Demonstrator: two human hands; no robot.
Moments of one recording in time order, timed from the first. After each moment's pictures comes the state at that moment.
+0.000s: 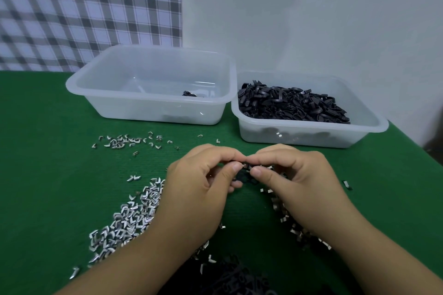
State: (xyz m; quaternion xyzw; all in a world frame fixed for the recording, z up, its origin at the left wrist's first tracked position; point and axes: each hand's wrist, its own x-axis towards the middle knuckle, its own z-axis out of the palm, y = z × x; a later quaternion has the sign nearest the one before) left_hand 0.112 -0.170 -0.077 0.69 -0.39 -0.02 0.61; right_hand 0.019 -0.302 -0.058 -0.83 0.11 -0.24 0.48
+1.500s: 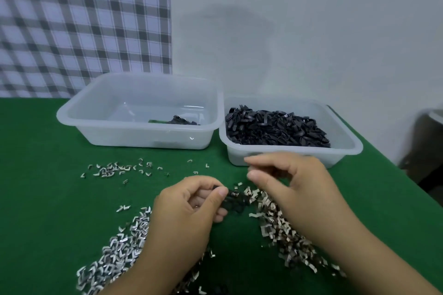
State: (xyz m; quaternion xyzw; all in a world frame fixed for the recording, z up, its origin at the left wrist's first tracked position) left_hand 0.113 -0.170 -0.078 0.68 -0.28 -0.12 0.67; right_hand 0.017 -0.306 -0.024 -0.88 0.18 -0.24 0.37
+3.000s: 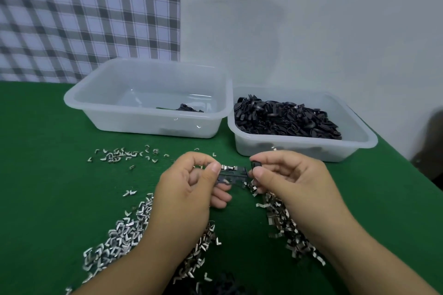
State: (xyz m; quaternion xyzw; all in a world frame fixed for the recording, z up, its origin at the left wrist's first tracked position) left_hand 0.122 -0.172 -0.083 0.64 -0.25 -0.14 0.71; right_hand 0.024 -0.303 -0.050 -0.72 0.19 -0.24 0.63
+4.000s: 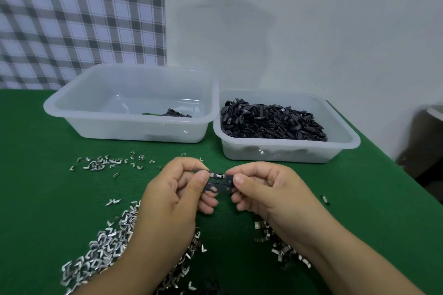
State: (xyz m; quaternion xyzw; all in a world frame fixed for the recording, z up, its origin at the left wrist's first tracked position) left_hand 0.120 -0.173 -0.084 0.64 -0.31 -0.10 0.69; right_hand 0.028 -0.307 -0.061 -0.65 0.16 -0.14 0.73
